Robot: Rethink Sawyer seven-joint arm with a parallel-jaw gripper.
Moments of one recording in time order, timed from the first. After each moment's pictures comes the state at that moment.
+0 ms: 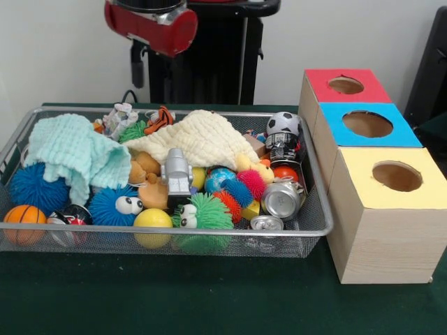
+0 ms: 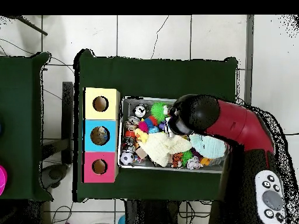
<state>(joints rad) -0.37 -0.72 -0.03 1.45 -0.07 0.91 2.05</state>
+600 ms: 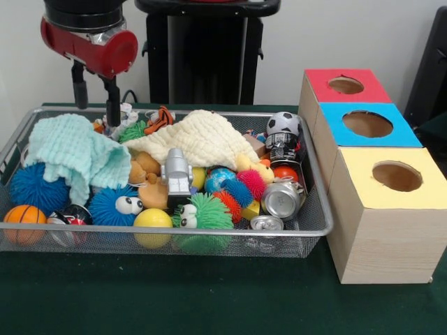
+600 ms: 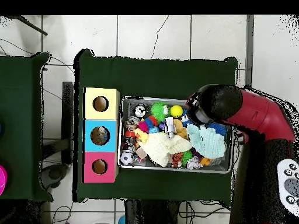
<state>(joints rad) -0.47 -0.65 0.04 1.31 -0.15 0.94 2.05</state>
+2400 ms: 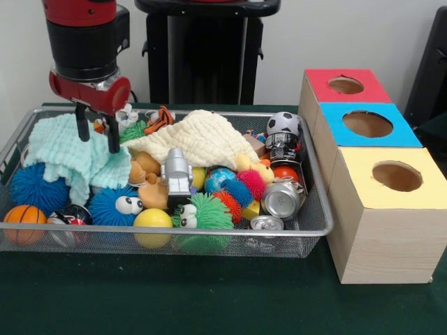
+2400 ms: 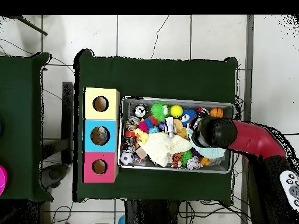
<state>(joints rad) -0.69 -0.64 0.25 1.57 -0.40 0.69 2.04</state>
